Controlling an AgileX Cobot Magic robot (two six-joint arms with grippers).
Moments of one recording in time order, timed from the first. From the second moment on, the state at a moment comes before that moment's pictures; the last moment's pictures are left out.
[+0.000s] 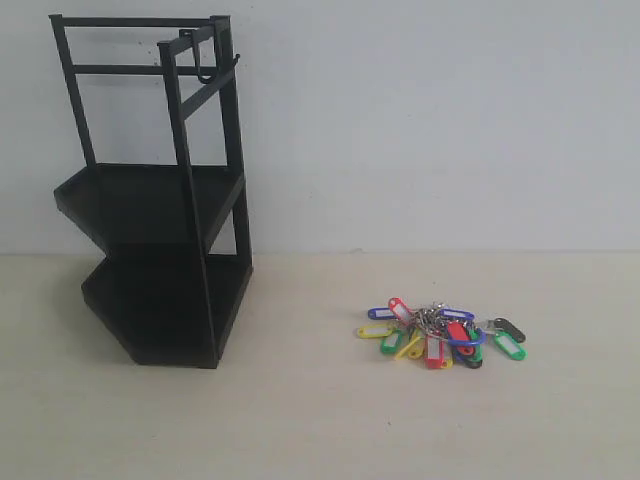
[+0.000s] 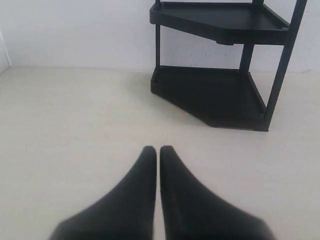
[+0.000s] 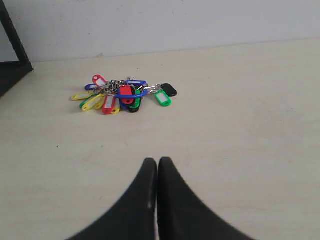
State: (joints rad) left arm -0.09 0.00 0.00 -0.01 0.29 0.00; right arm 0.11 0.01 0.00 0.11 0.35 0.03
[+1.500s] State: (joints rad) left arm -0.09 0.00 0.00 -0.01 0.29 0.00; right arm 0.11 0.42 -0.65 0.16 0.10 0.17
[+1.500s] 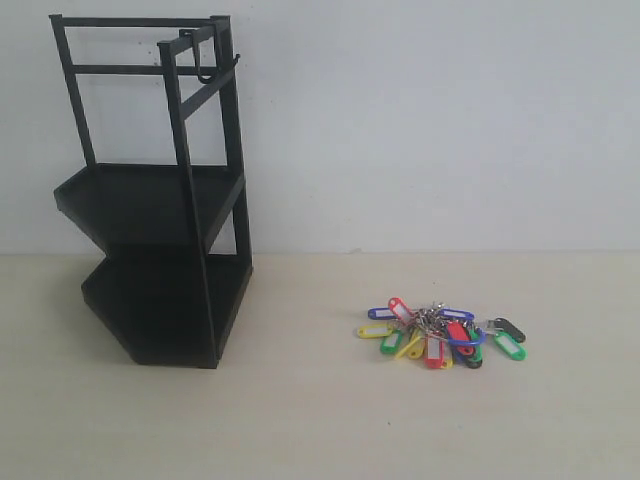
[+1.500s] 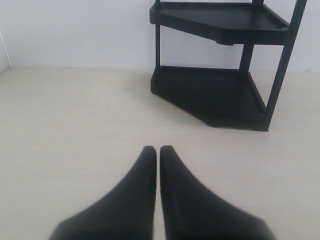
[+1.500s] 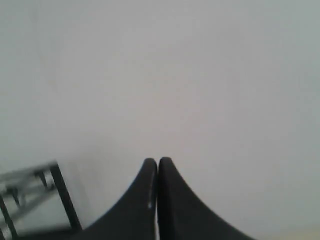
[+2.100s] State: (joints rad) left arm -0.09 0.00 0.00 -0.01 0.29 0.00; right arm 0.11 1.21 -0.88 0.17 0.70 -0.31
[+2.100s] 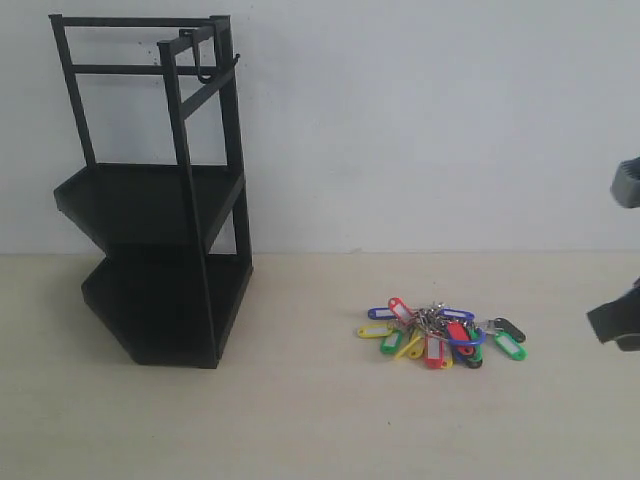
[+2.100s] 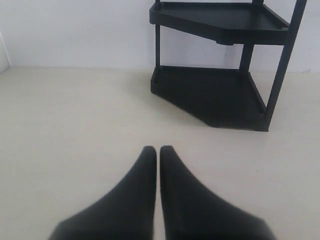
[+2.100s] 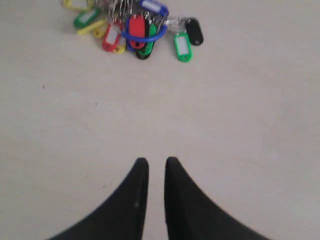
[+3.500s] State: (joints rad) left arm -0.09 0.00 0.00 -0.01 0.29 0.00; right arm 0.29 2.07 -1.31 0.19 0.31 -0.68
